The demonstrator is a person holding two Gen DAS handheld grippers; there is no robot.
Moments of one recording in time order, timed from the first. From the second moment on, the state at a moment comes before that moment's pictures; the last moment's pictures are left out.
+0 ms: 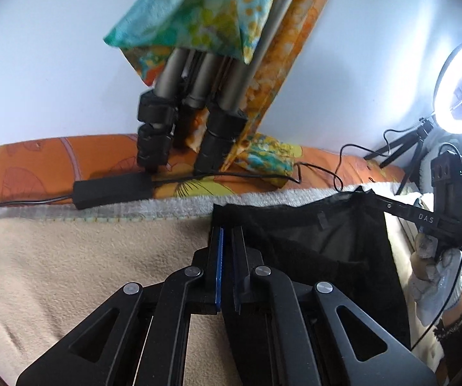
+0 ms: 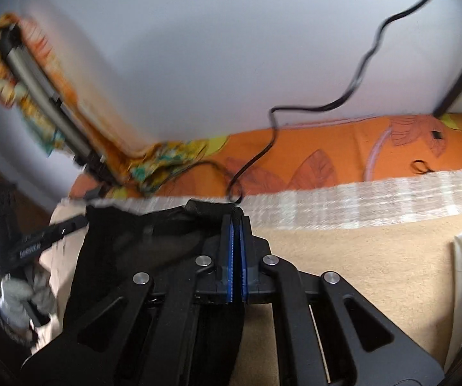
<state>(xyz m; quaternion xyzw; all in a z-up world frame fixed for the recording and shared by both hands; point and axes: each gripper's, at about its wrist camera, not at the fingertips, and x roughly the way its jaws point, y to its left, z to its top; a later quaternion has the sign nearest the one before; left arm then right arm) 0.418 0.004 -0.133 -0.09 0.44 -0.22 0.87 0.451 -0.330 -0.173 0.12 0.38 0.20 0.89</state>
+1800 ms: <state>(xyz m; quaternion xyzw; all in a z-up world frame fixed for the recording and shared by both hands) 0.421 -0.016 -0.132 -0.07 0.40 -0.18 0.90 0.454 -0.315 -0.171 0.07 0.39 0.19 0.90</state>
